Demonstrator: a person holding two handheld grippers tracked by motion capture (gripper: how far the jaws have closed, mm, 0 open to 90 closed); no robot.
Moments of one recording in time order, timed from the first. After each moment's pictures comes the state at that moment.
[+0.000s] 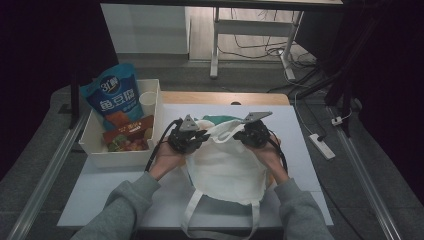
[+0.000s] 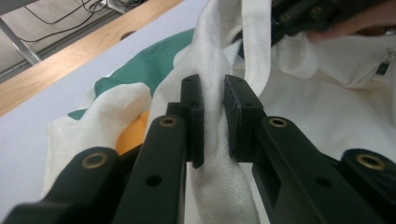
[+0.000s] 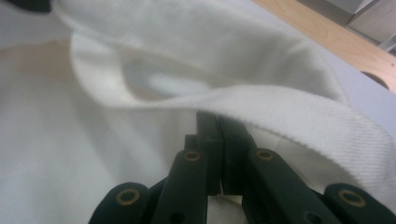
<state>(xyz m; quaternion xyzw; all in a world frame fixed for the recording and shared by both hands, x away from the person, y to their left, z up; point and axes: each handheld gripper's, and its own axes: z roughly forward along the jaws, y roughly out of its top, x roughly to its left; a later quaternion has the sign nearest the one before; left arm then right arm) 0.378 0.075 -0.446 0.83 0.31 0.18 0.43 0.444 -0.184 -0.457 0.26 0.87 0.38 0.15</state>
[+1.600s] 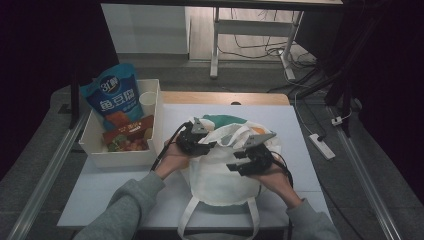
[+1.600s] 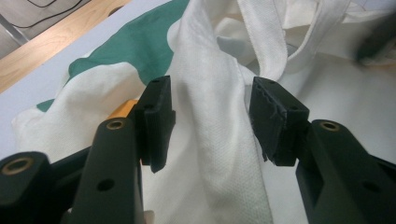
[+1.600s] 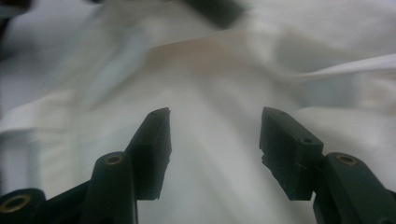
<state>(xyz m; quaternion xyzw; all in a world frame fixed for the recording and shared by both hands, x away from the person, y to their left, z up) 0.390 0.055 -0.463 0.85 0.30 0.17 0.39 0.355 -0.187 -0.455 0.22 0.89 0.39 0.06</state>
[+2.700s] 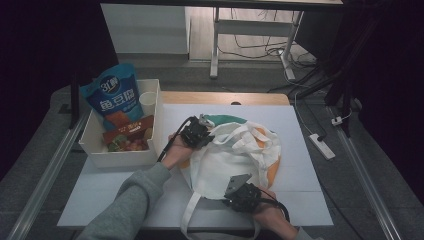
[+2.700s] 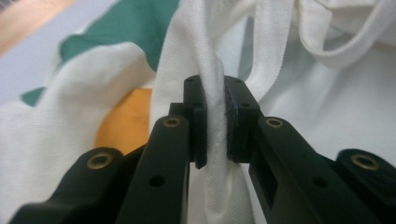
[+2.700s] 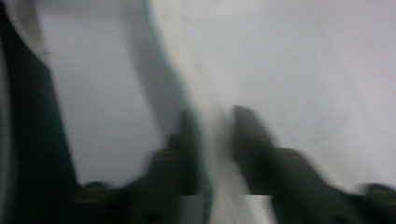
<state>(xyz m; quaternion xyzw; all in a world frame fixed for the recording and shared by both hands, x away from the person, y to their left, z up) 0.422 0.051 -0.468 0.87 0.33 0.15 0.35 0.279 -0.162 -0.508 0.14 0.95 0.27 0.07</state>
